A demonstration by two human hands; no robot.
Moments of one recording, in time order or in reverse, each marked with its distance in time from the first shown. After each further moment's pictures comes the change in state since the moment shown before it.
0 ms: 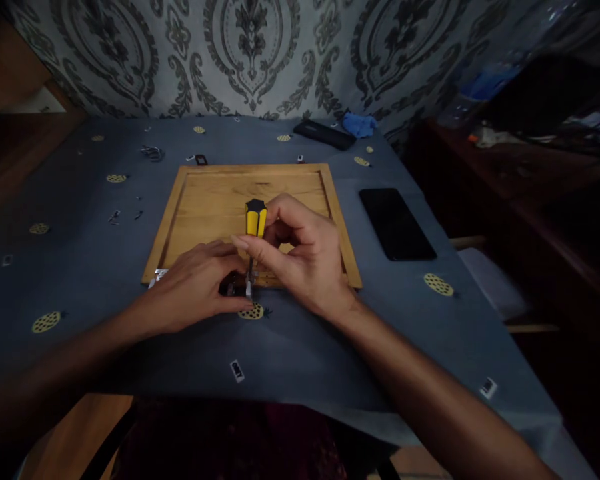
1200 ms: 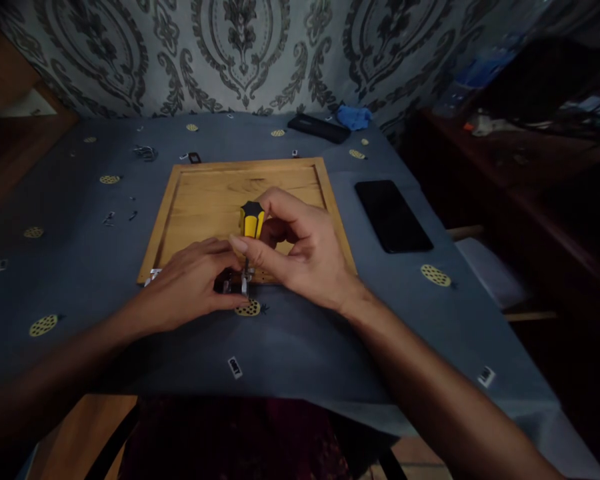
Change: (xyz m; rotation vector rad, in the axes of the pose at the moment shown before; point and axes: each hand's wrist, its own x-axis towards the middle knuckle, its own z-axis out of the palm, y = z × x) left_hand 0.000 -0.001 -0.001 0.019 -0.003 0.007; right_hand 0.001 -0.010 -0.012 0.035 -0.122 0.020
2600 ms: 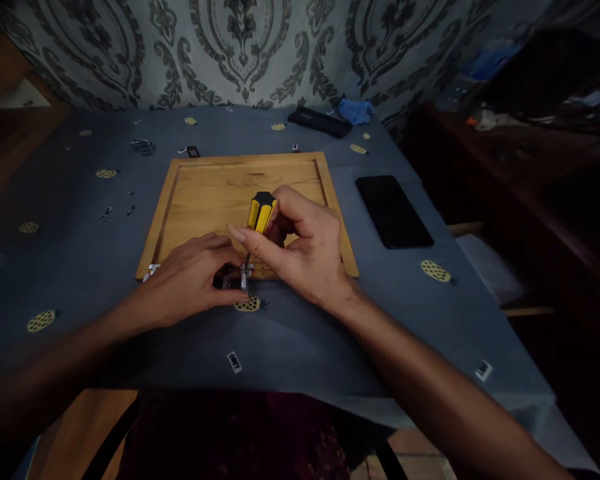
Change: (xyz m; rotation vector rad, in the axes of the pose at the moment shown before) left_hand -0.001 -0.001 0.003 0.014 0.032 0.023; right_hand -0.001 0.013 0.008 -0.167 0.168 -0.139
